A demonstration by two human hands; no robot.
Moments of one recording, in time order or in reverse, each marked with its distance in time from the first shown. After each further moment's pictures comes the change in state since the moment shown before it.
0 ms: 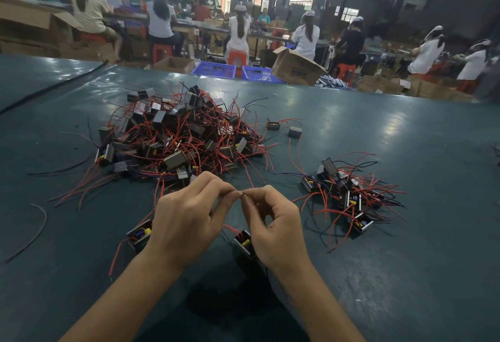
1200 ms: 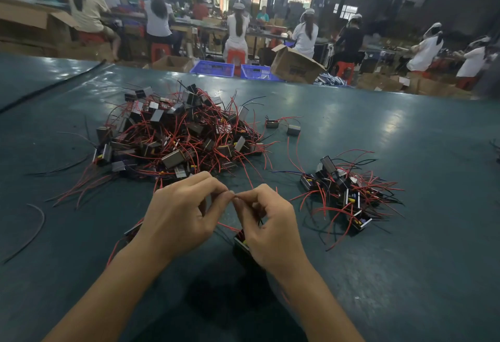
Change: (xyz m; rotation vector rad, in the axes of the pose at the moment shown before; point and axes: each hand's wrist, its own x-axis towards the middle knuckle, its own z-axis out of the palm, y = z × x) left_hand 0.004 -0.008 -0.008 -0.130 -0.133 -0.079; right_hand -0.001 -0.001 0.001 -0.127 -0.009 -0.058
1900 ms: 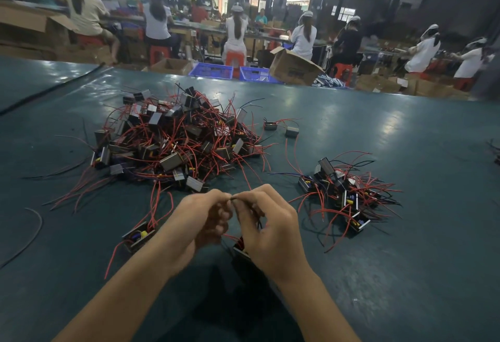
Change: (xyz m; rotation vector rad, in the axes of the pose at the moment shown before) left_hand 0.010 0.014 0.017 -1.105 -0.229 -1.056; right_hand 0.001 0.005 -0.004 -0.185 0.080 -0.224
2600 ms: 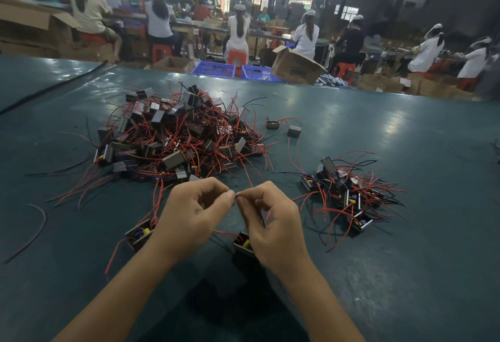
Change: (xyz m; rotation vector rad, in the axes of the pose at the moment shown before) left_hand -0.005 -0.004 -0.010 0.611 0.127 0.767; right_hand 0.001 -0.002 -0.001 0.158 -0.046 0.138
